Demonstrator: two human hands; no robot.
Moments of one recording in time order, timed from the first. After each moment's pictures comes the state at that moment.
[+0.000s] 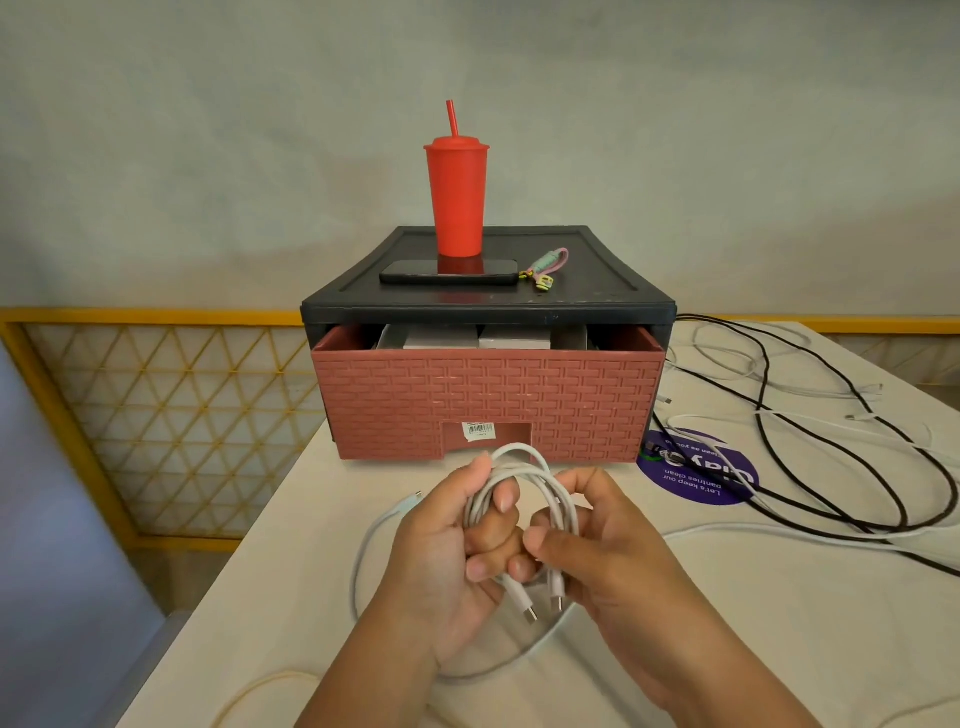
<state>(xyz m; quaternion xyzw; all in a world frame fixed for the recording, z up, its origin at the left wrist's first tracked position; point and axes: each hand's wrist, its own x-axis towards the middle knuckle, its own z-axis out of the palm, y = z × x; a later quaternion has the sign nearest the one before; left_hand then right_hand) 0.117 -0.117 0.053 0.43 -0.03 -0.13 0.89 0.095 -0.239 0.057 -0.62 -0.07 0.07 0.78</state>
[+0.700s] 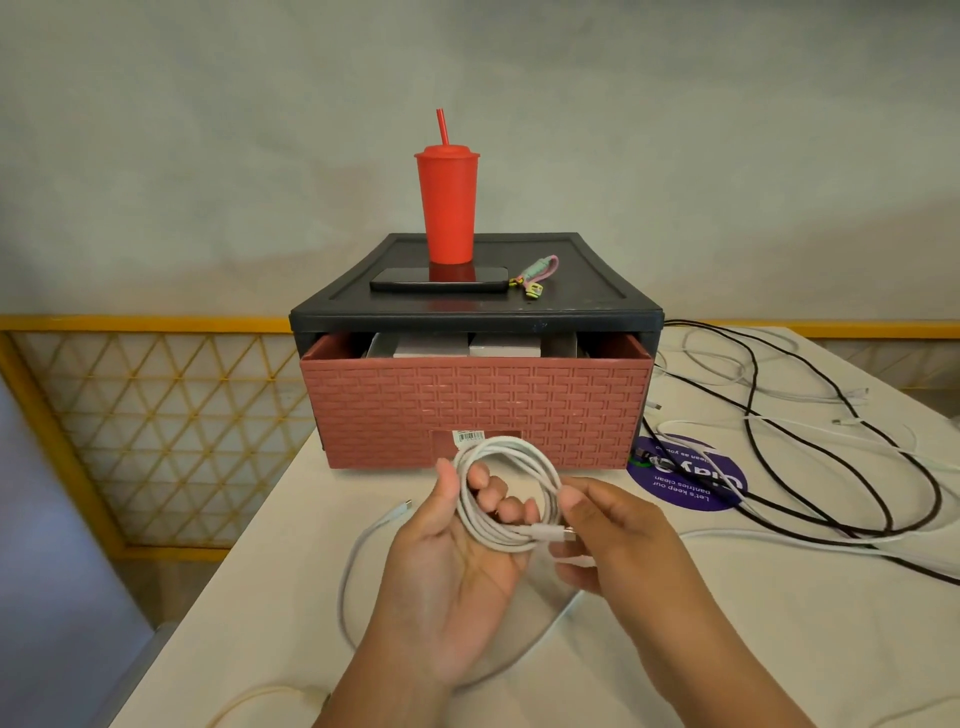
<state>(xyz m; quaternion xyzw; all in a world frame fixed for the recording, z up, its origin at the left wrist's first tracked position) 0.118 -0.129 0.052 0.25 -0.02 -0.11 0.96 0.104 -0.250 0.058 -0.73 0.04 -0.04 0.68</state>
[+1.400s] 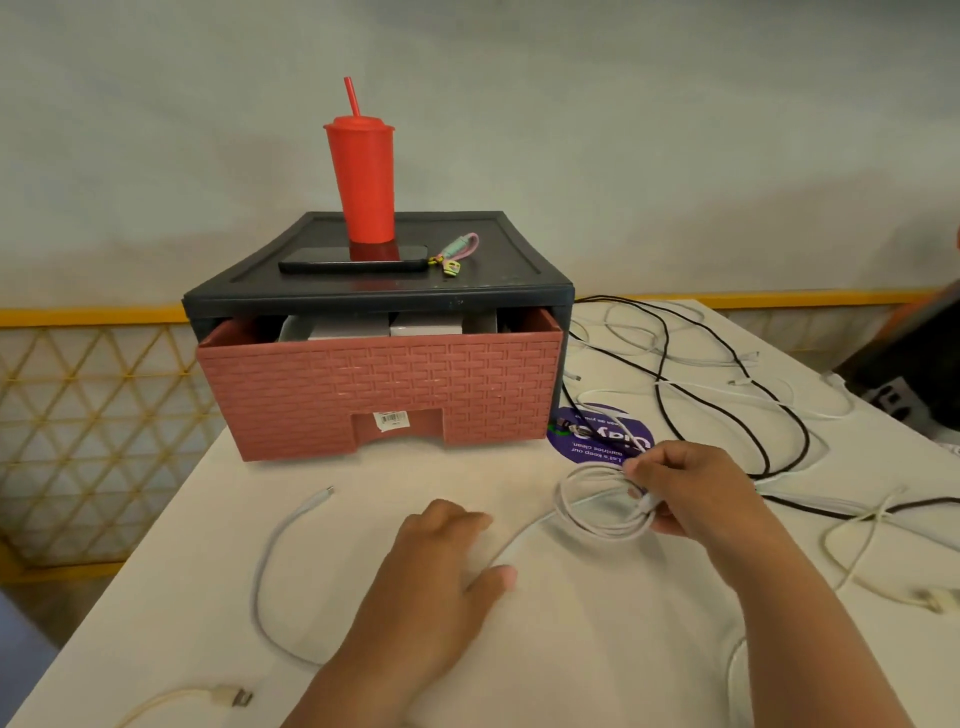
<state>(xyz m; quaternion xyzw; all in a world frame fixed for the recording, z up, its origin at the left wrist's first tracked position) 0.115 -0.144 0.005 0.93 -0.20 0.06 0.29 0.116 -0.363 0.053 -0.79 0.20 -0.08 0.58</state>
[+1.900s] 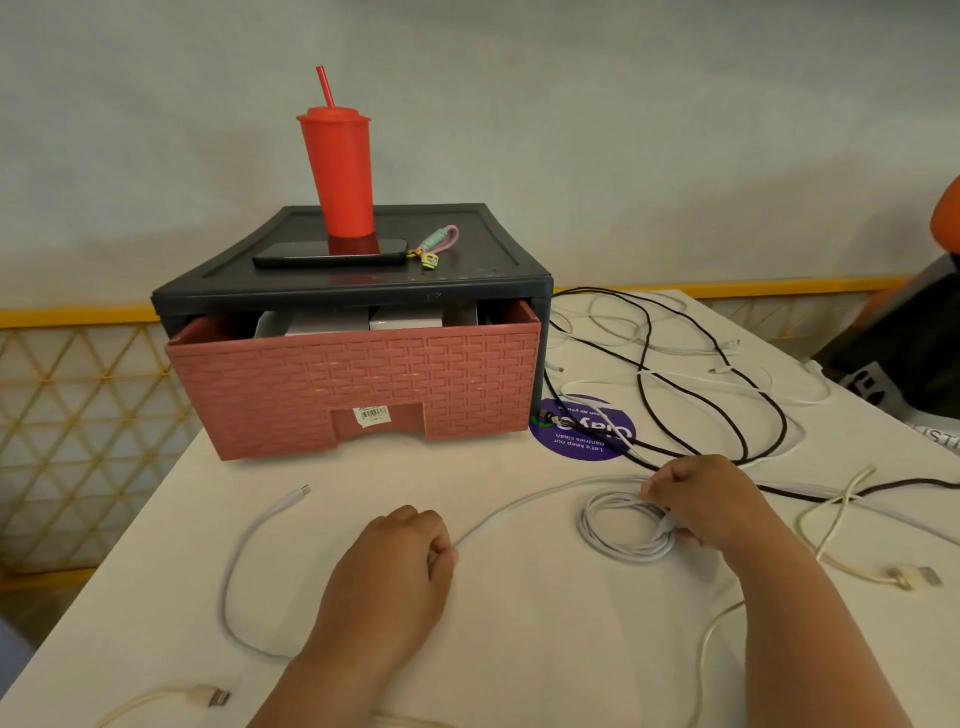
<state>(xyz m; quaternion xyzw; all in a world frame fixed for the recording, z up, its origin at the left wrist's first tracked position) 0.121 -0.139 0.001 0.95 -0.15 0.11 0.26 0.116 -0.397 0.037 -0.86 0.25 -0.02 0.43</state>
